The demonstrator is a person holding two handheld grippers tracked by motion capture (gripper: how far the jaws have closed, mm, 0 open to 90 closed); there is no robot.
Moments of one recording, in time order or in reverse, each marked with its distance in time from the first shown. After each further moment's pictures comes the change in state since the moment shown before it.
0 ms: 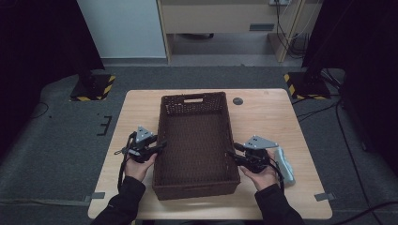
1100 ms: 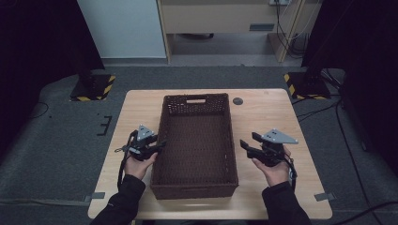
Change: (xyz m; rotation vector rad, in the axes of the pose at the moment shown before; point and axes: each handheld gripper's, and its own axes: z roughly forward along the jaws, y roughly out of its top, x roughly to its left) left arm 0.002 0.004 0.002 0.030 0.000 0.029; right arm -0.038 0.001 -0.025 -0.099 -0.128 0.091
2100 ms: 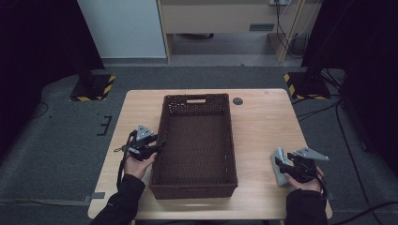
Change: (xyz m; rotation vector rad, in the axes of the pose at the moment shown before) left arm 0.002 -0.001 0.000 -0.008 -0.003 -0.005; right arm -0.068 -0.079 -0.048 0.211 -0.217 0.111
